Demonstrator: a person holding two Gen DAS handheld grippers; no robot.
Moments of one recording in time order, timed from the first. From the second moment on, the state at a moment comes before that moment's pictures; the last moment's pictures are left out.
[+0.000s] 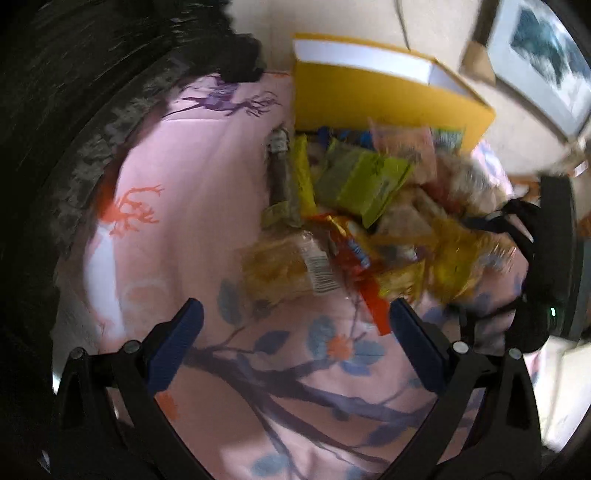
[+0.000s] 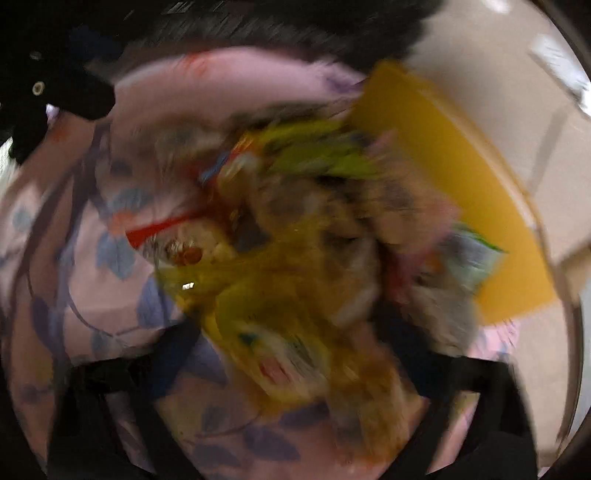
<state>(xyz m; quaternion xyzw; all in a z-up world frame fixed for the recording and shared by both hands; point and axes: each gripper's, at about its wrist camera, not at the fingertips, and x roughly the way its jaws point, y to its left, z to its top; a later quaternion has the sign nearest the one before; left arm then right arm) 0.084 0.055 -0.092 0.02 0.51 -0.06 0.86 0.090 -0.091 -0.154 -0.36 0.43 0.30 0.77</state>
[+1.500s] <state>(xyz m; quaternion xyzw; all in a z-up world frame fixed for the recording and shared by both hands) 0.065 0.037 -0.006 -0.05 0.35 -0.19 0.91 0.027 -0.186 0.034 0.06 0.35 0.14 0.93</state>
